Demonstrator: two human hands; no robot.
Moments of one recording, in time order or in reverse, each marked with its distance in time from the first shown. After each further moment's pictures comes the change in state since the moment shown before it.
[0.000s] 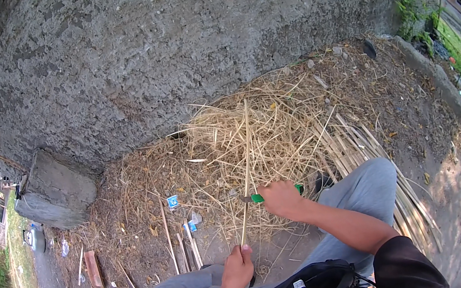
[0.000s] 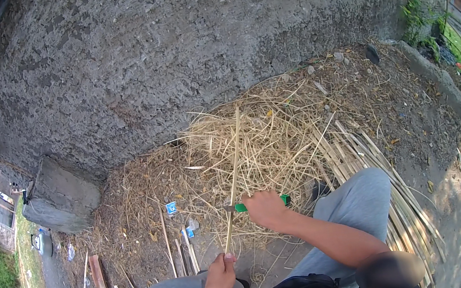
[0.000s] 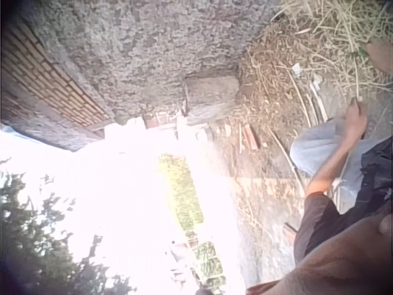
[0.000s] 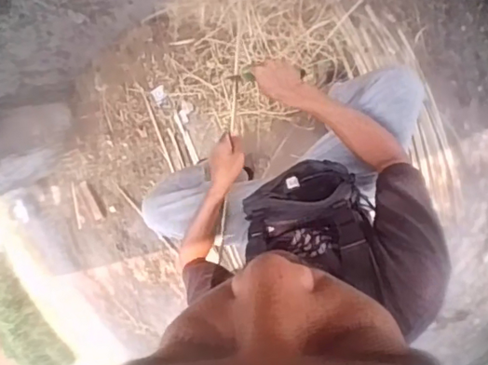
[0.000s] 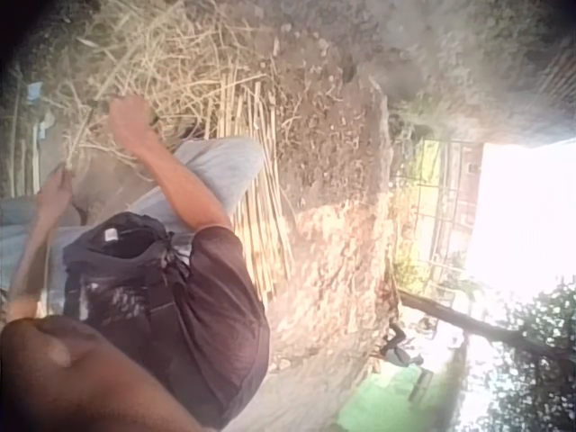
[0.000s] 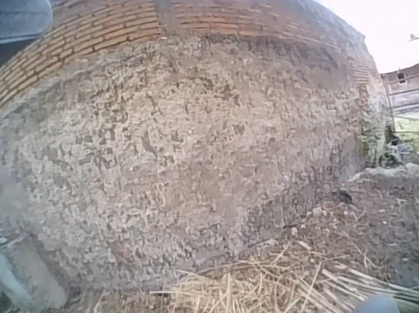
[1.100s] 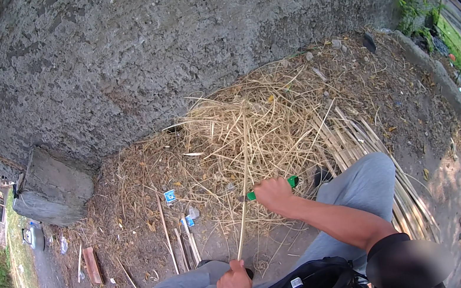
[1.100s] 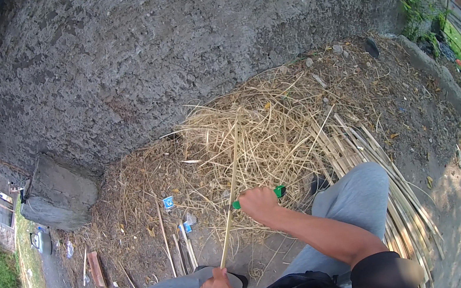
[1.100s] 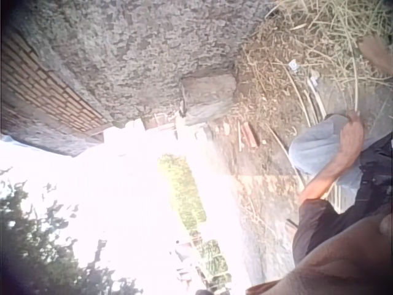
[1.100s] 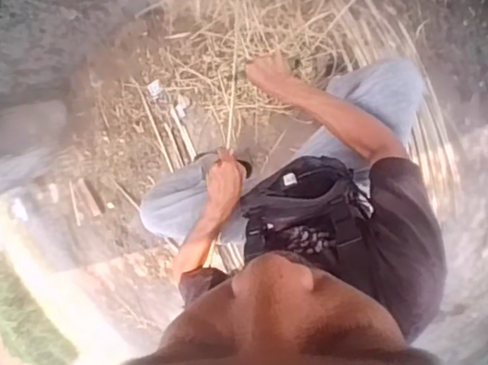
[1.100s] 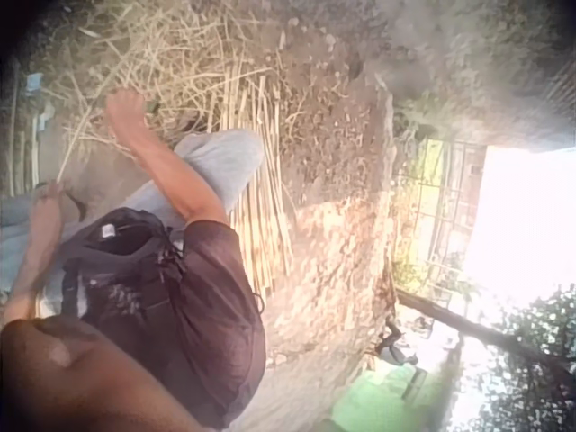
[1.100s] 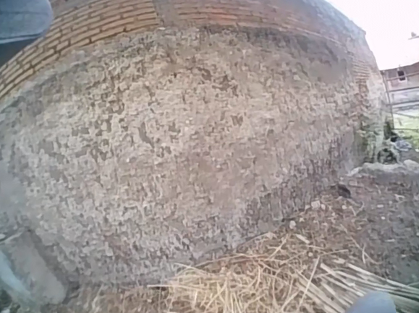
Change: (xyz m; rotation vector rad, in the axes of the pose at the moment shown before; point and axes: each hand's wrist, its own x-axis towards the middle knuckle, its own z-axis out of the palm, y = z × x) left_hand -0.047 0.027 -0.015 0.515 0.007 -0.024; right_hand 0.020 0.008 0.046 -0.157 -0.013 -0.020
